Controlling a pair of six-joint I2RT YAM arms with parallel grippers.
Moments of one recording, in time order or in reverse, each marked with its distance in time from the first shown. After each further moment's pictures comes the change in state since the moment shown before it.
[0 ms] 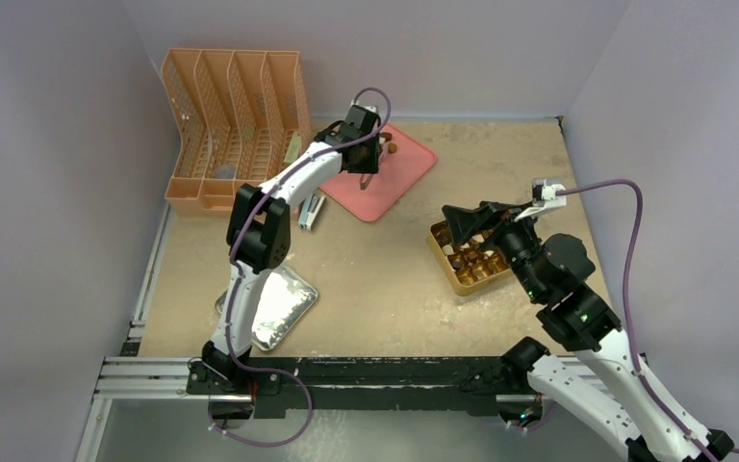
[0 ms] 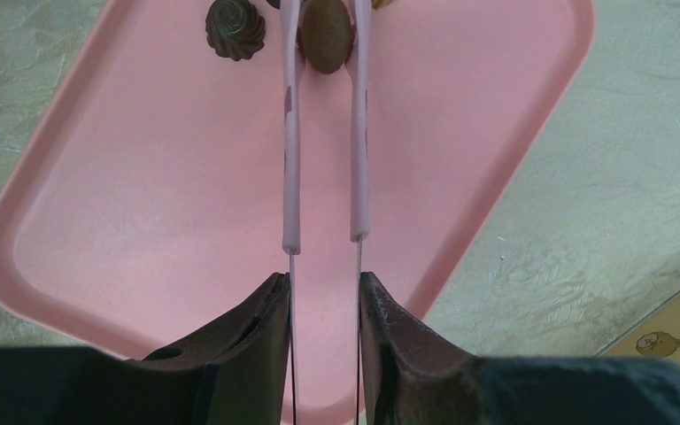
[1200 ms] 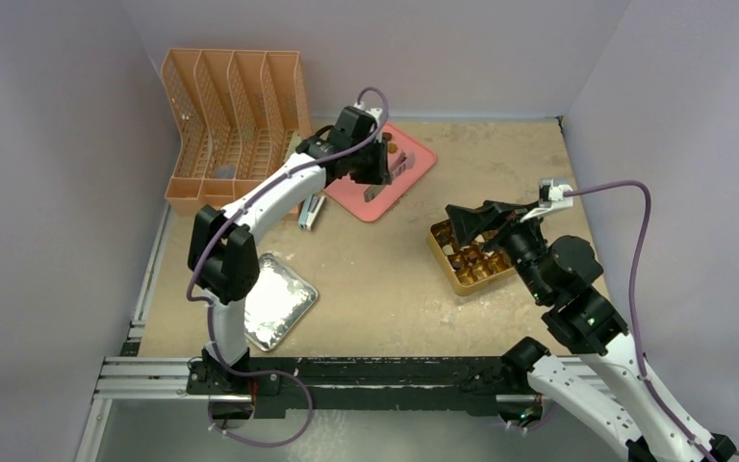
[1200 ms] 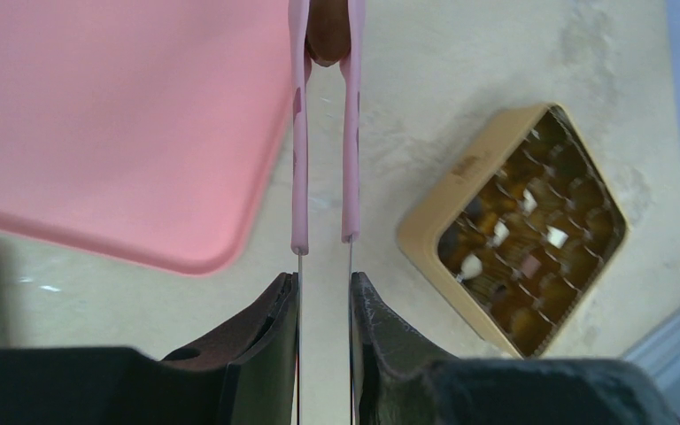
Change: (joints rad) left arm -0.065 -0.356 -0.286 0.019 0.194 -0.037; right arm 0.000 -0.012 0.024 -0.027 -0.002 0.000
